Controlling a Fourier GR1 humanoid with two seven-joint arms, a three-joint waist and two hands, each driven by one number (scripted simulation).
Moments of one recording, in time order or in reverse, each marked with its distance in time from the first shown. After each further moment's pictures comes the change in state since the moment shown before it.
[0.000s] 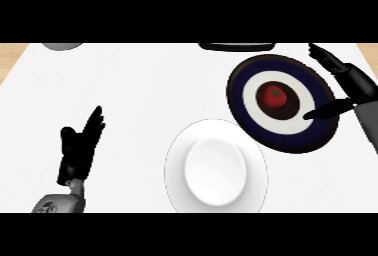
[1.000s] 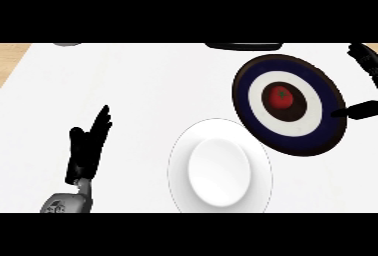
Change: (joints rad) left arm -0.007 -0.032 -0.021 -0.002 -0.024 0.003 -0.005; right arm -0.023 -0.129 -0.060 0.144 -0.030 -0.042 -0.061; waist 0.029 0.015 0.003
